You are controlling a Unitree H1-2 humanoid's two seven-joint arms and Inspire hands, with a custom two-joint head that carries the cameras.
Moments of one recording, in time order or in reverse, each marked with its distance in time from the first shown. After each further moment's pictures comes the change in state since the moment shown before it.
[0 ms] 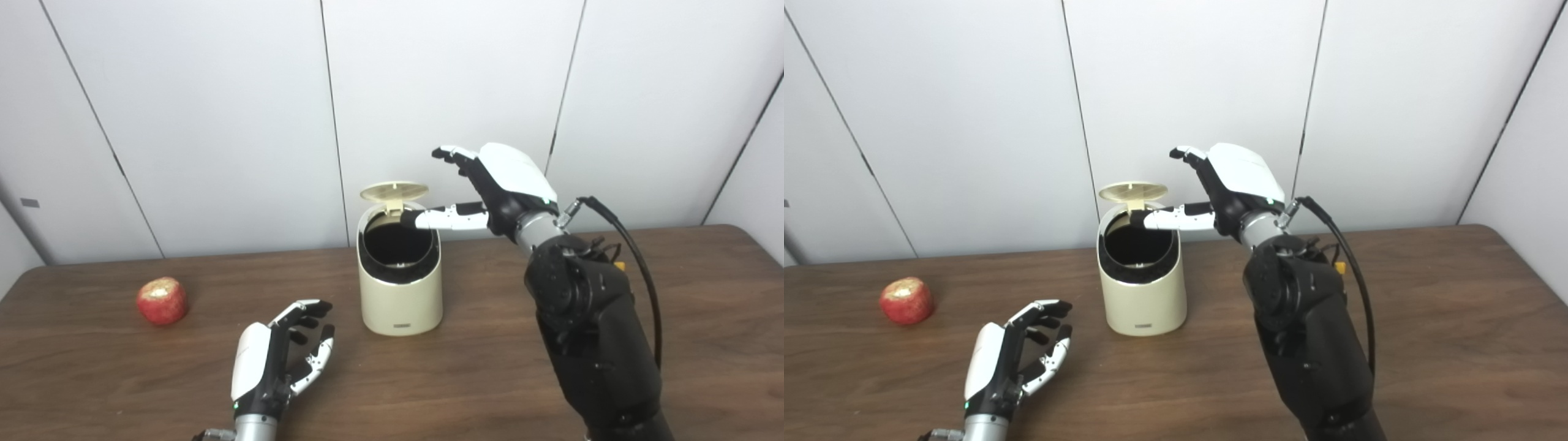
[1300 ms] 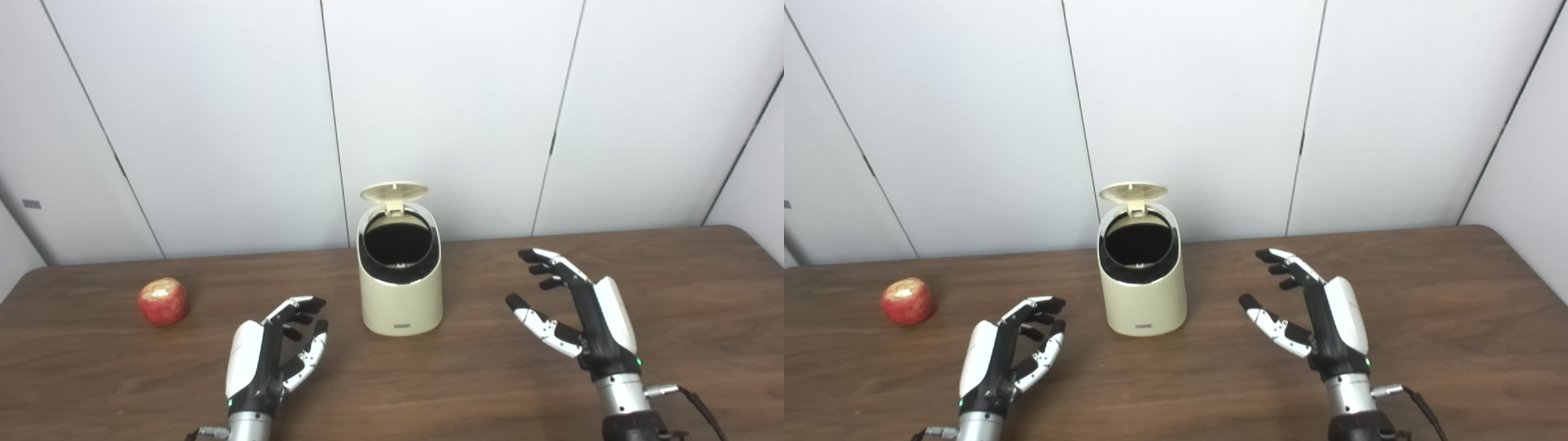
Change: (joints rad) left arm -0.011 0.011 0.018 0.024 -0.026 -0.028 0.008; right arm 0.515 -0.043 -0.140 0.234 0.603 -0.621 -0.735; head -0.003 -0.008
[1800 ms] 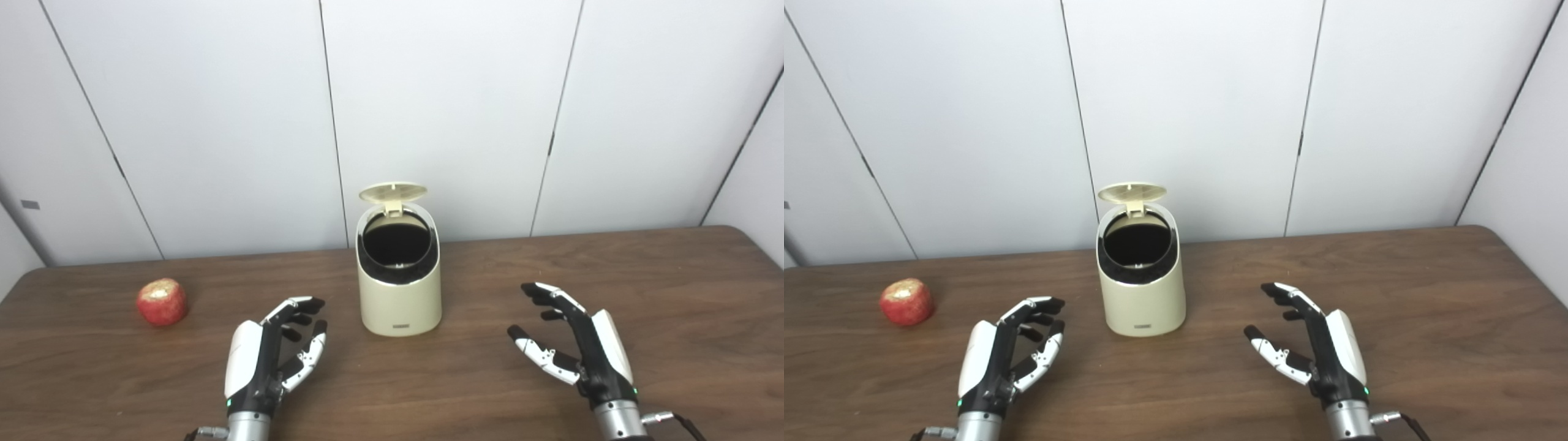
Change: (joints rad) left arm -0.001 0.002 0.002 0.003 -0.002 -0.002 0.001; right arm 0.014 0.003 0.001 0.079 0.029 0.005 0.001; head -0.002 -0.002
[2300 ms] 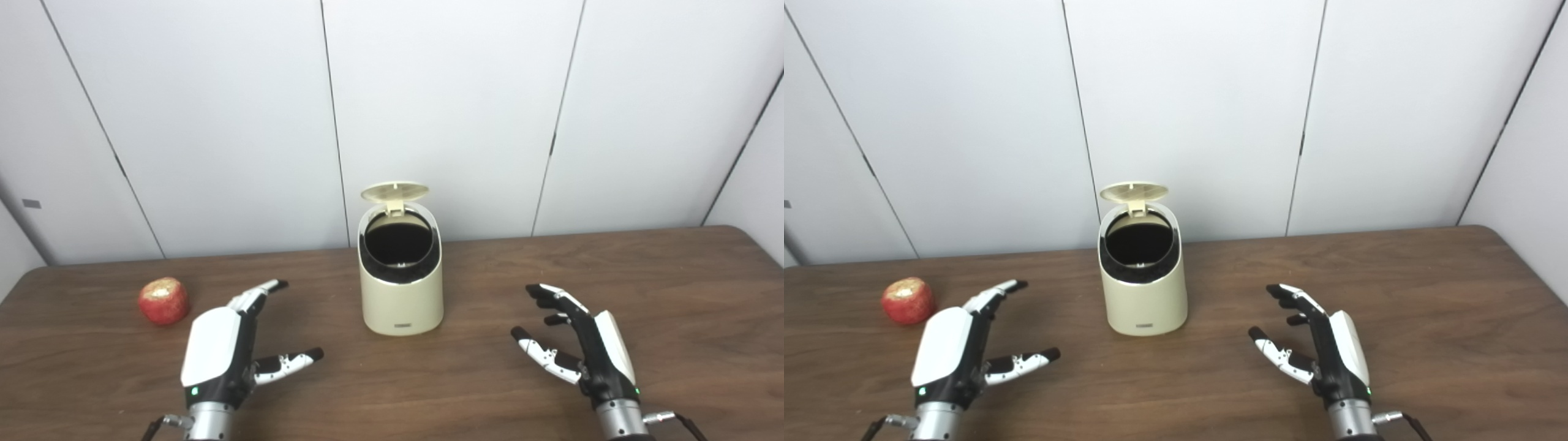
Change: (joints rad) left arm 0.013 0.133 0.010 -0.252 0.341 0.279 -0.101; right arm -0.002 0.000 -0.003 0.003 0.003 0.053 0.000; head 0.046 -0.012
